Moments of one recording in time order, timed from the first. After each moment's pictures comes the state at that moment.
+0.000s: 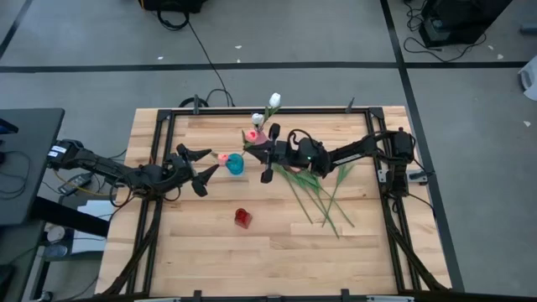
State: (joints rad) left arm -0.24 0.63 0.06 0.75 -0.74 0.00; right arm -0.12 1.91 1.00 1.19 0.00 -0.15
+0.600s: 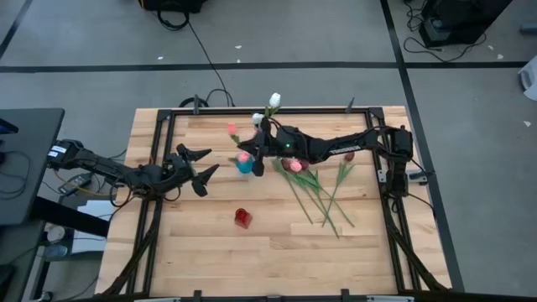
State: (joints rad) left arm -0.24 0.63 0.06 0.75 -0.74 0.00; right arm -0.19 1.91 1.20 0.58 -0.03 -0.06
